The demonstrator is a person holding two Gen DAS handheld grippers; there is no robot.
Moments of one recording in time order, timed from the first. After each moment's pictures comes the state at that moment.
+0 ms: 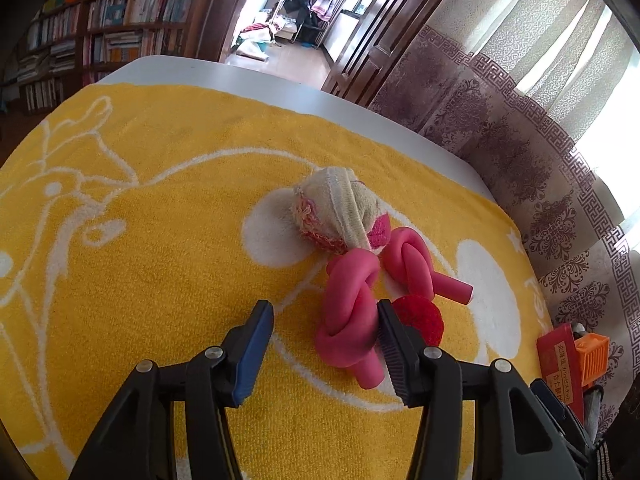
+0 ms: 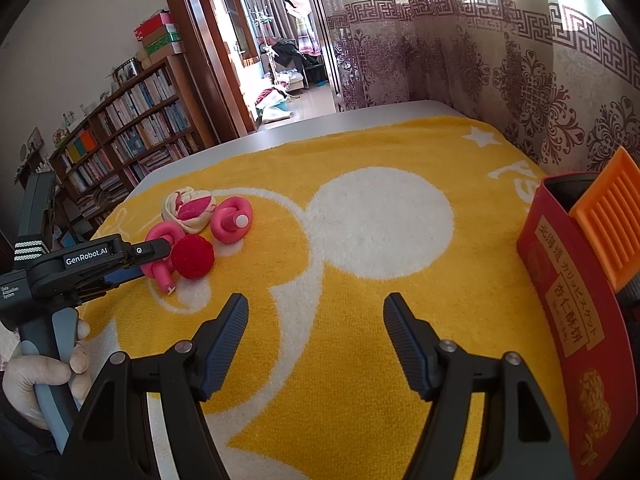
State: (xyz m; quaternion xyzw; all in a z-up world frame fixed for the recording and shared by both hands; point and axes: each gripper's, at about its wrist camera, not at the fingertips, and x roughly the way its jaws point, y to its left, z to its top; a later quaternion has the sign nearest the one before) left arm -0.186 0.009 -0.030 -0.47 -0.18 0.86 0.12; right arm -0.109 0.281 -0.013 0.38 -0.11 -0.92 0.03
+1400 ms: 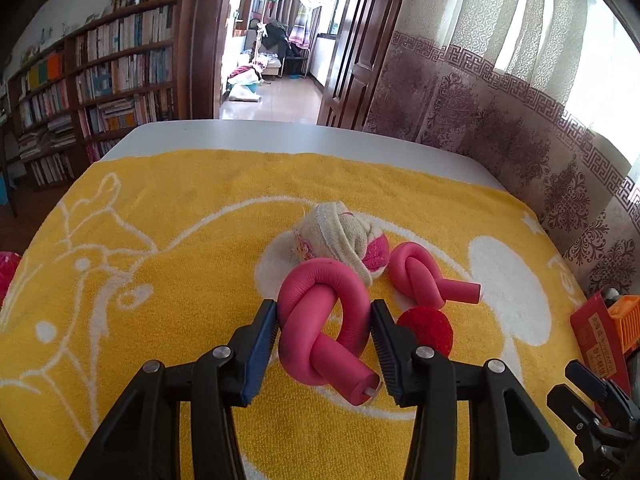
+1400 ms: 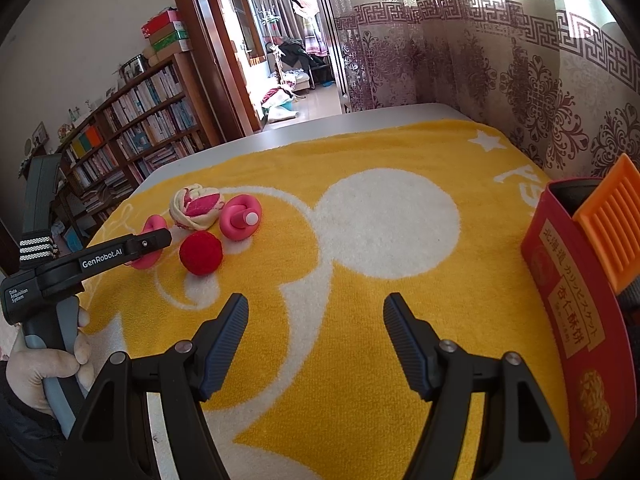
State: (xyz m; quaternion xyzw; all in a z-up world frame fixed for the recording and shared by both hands) left arm -0.172 0.024 -0.006 -0.41 -0.07 0.90 0.11; right arm -0.106 0.276 -0.011 0.38 -0.10 -0.92 0.04
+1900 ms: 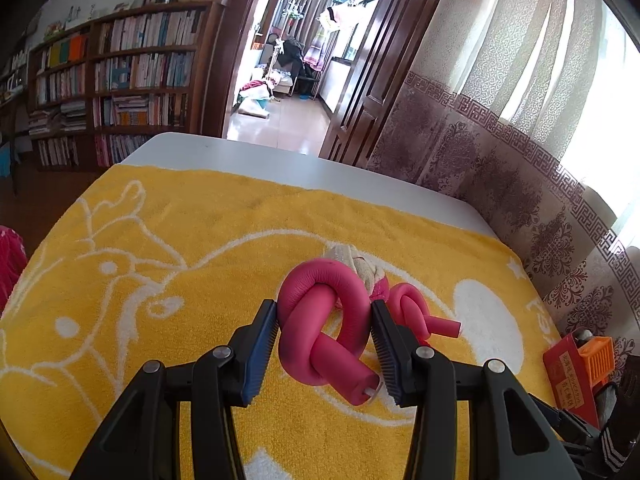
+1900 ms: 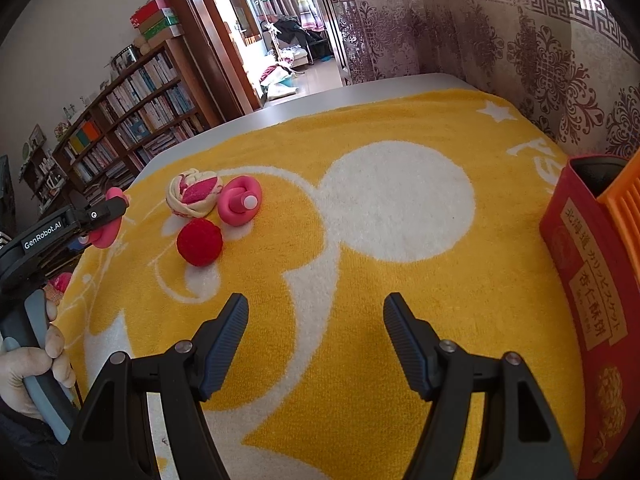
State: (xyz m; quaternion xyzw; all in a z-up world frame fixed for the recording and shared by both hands) left arm -0.160 -0.008 0.019 -0.37 -0.13 0.91 0.10; right arm -0.126 0.268 -0.013 0.43 -0.12 -0.89 0.06
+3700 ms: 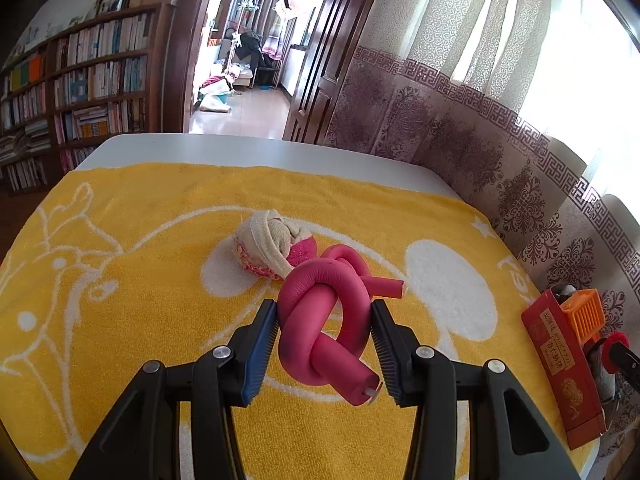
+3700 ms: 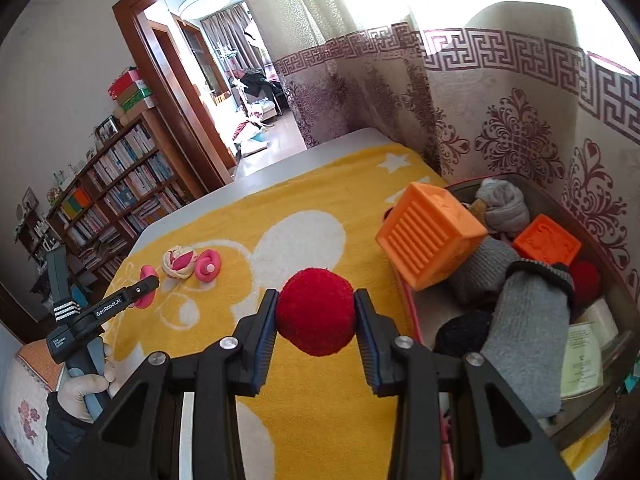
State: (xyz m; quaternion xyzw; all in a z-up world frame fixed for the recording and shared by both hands) left arm -0.143 0.051 0.013 -0.39 -0.08 0.90 0.17; right arm -0.016 0.397 0.061 0.33 -0.19 -0.92 -0.04
